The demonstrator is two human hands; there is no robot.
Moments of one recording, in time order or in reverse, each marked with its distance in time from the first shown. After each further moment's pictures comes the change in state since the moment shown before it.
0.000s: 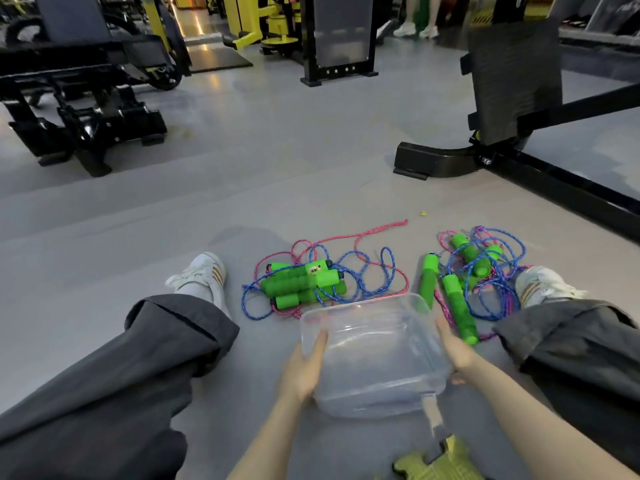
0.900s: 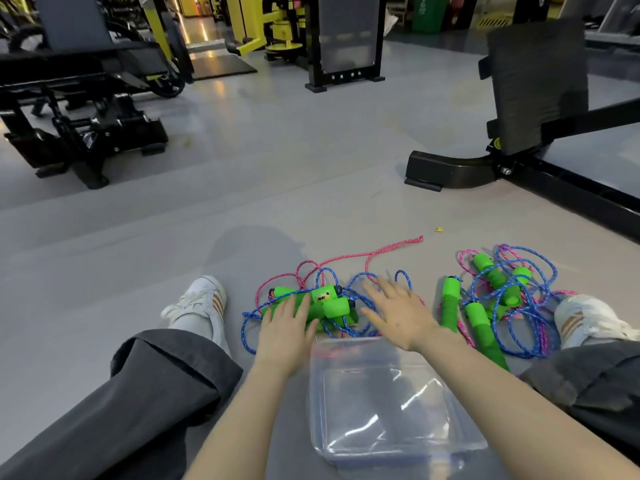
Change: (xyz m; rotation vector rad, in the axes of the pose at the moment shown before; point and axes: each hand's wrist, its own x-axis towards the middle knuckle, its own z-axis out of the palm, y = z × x) left_hand 0.096 0.060 -0.051 1.118 0.278 0.535; right_hand 0.022 -0.127 0.064 -1.162 0.018 -0.860
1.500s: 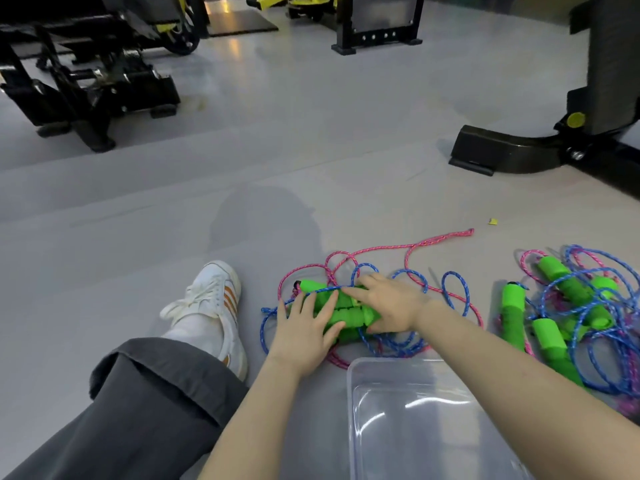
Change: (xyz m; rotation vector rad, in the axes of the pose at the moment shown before) left_hand 0.043 -0.040 0.047 0.072 -0.140 0.064; right_hand 0.110 -0.034 0.022 -0.251 -0.221 -0.380
